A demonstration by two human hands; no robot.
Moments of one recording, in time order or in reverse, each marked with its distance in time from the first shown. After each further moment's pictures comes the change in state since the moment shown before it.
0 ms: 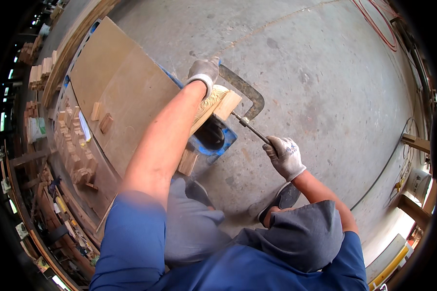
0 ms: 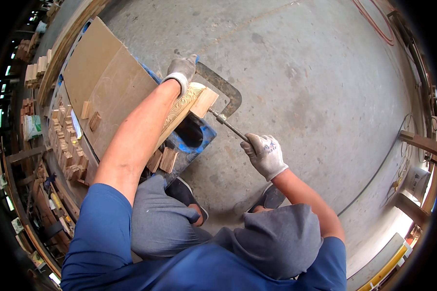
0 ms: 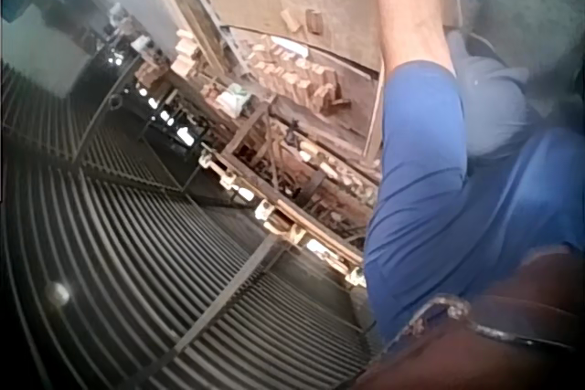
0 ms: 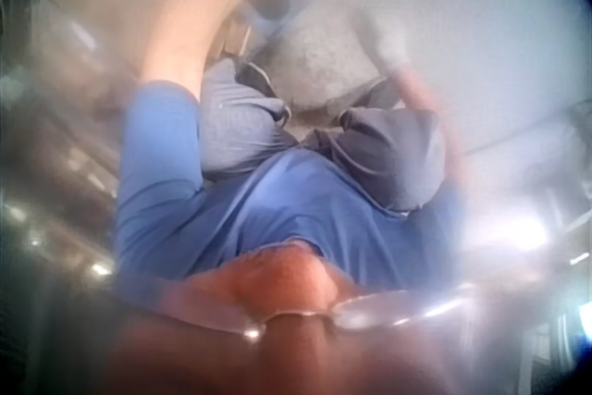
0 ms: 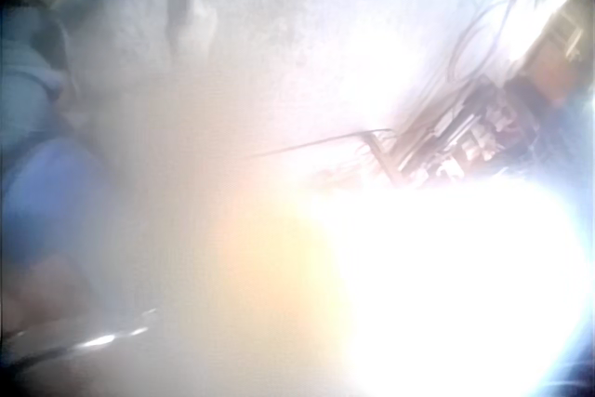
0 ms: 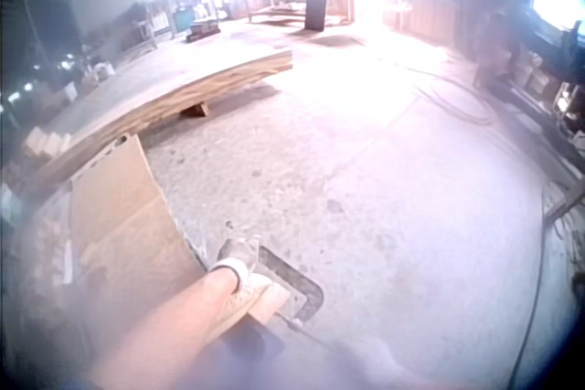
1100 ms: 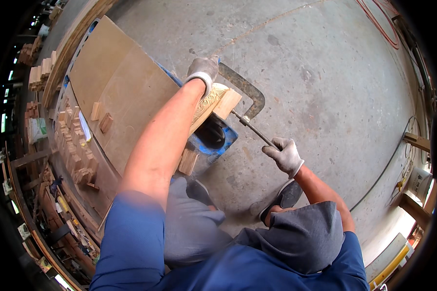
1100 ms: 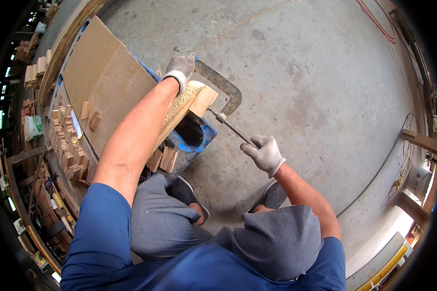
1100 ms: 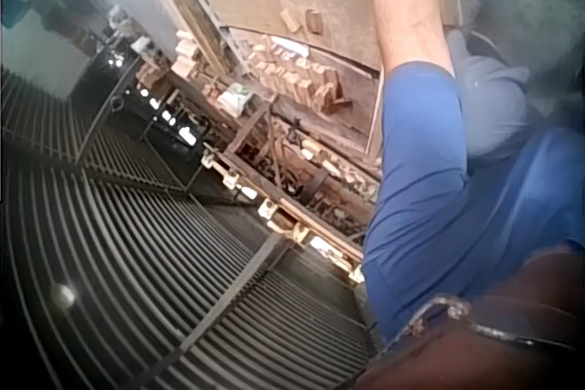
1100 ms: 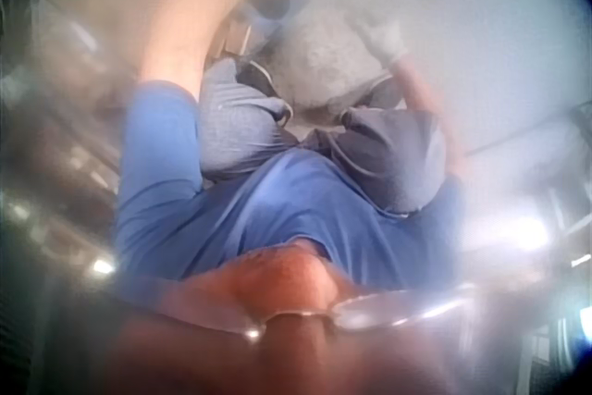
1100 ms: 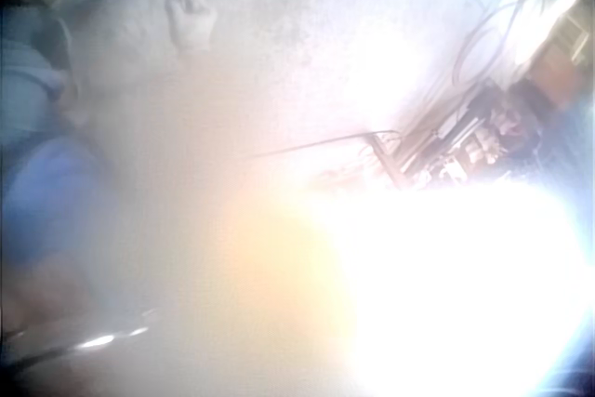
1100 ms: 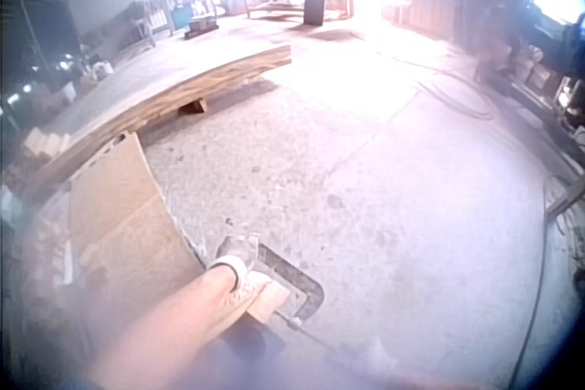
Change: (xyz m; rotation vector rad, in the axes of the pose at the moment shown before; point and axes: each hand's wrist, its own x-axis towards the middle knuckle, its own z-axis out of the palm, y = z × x) left_hand -0.005 -0.003 -0.001 -0.035 0.060 0.033; right_hand 0.007 -0.002 -0.001 0.523 -0.277 0.644
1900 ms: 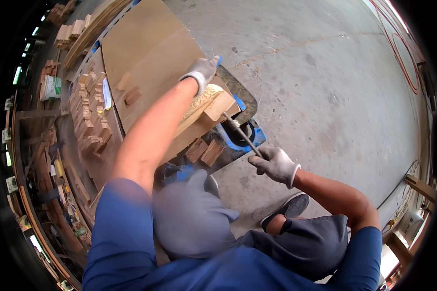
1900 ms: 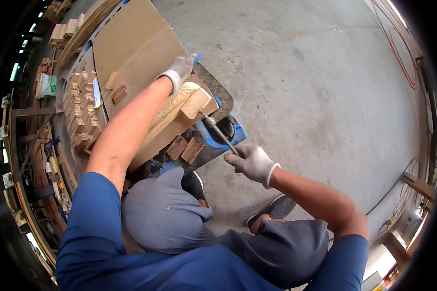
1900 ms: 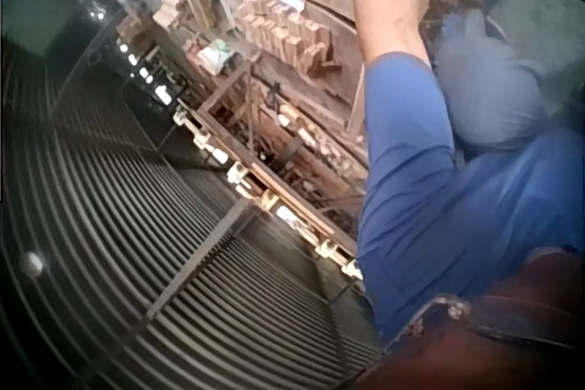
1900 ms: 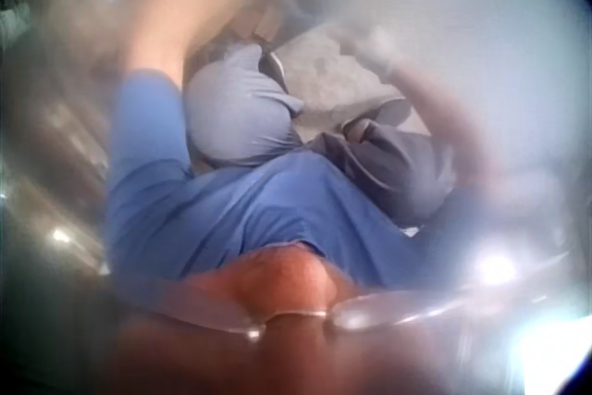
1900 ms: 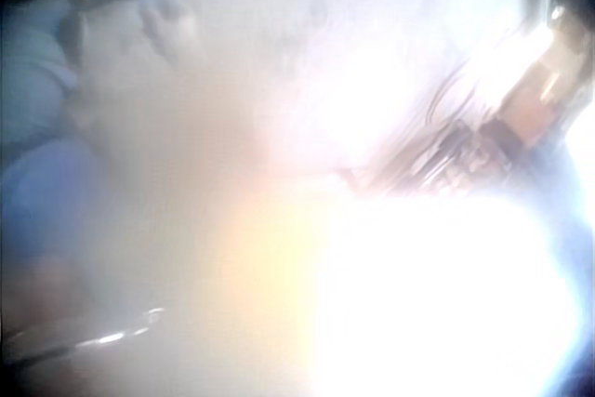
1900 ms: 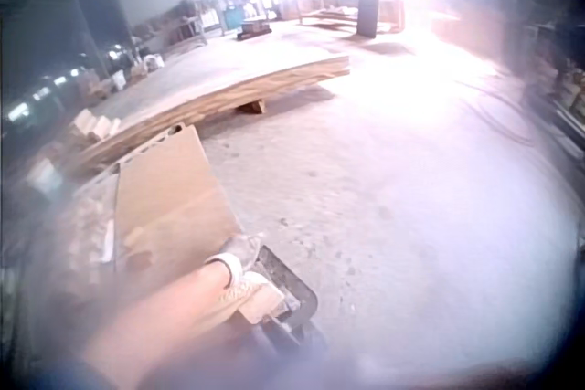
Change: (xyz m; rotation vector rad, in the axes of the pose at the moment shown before) left_hand 0.049 -0.116 -0.089 -0.065 0.006 0.124; right_hand 0.003 -0.080 0.063 -0.001 -0.469 0.057
